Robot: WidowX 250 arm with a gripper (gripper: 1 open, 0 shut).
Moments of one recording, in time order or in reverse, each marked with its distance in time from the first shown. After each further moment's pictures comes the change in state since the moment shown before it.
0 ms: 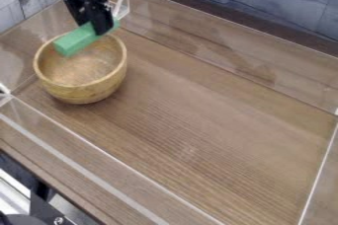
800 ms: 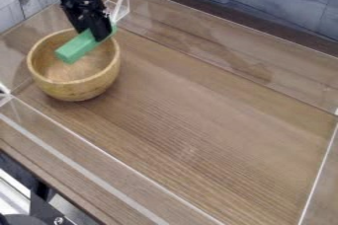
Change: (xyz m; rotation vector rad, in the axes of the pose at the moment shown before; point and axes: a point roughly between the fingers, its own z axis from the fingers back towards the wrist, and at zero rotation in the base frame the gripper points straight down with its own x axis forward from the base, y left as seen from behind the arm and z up) arm 0.002 0.009 -0.016 -0.015 -0.013 0.030
